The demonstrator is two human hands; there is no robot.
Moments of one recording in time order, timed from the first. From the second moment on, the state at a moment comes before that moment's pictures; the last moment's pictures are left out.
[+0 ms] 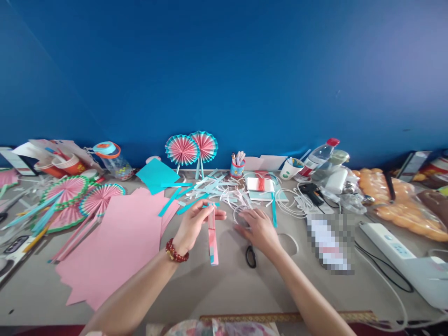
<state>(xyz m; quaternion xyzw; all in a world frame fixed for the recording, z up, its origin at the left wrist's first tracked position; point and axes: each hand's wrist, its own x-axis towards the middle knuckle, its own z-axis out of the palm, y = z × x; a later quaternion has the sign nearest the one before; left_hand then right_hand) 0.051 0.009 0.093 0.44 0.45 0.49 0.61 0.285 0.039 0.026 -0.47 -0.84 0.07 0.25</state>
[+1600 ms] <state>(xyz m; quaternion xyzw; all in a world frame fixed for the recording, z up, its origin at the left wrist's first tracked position) 0.048 -0.026 0.041 0.45 0.46 0.40 0.65 0.243 0.002 0.051 -0.42 -0.78 0.33 0.33</state>
